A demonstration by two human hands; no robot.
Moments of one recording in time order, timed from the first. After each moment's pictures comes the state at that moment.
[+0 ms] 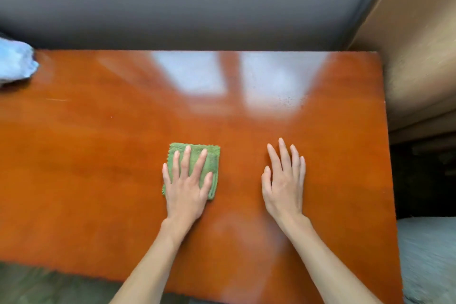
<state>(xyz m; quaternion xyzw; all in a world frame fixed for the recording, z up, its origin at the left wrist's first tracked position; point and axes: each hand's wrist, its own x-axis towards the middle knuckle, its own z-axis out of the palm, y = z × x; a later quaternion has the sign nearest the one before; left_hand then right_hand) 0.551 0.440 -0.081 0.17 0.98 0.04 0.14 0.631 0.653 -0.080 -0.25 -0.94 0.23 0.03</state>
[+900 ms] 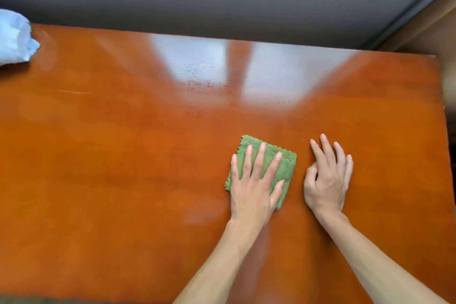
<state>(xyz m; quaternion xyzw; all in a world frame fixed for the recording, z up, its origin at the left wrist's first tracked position) 0.525 0.434 -0.091 0.32 0.94 0.07 0.11 0.580 0.595 -0.091 -0.33 -0.93 0.14 0.07</state>
